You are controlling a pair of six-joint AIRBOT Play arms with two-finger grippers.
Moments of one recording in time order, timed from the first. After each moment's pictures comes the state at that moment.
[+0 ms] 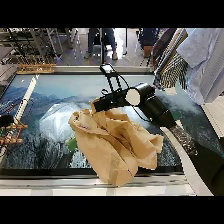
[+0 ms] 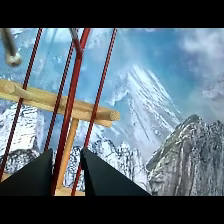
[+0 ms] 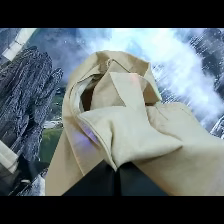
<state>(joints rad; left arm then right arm) 0.57 -1.52 1.33 1.39 -0.88 -1.20 0.59 -1.56 1.79 -1.32 1.07 1.56</state>
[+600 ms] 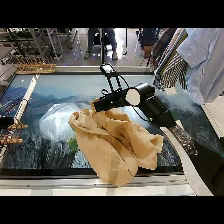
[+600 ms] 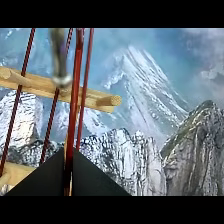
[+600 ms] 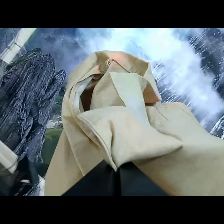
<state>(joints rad) 0.57 -1.52 1.33 1.42 -0.92 -1.19 0.59 -1.56 1.79 -1.32 1.07 1.56</state>
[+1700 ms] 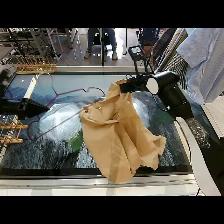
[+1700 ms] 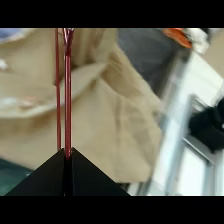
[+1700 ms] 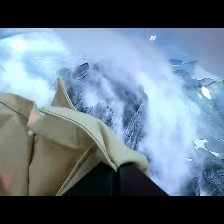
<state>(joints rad) 0.40 -1.40 1.42 0.40 -1.71 -0.44 0.40 -1.54 1.85 -1.64 1.03 1.61</state>
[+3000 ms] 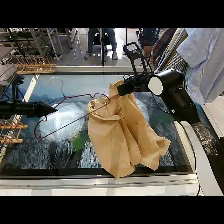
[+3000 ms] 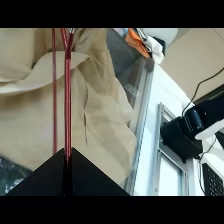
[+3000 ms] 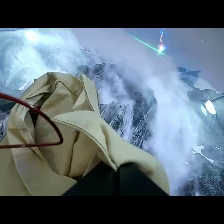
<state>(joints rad) 0.35 -1.54 1.42 0.32 -1.70 -0.44 0.45 -1.49 1.86 -1.60 1.08 1.50</state>
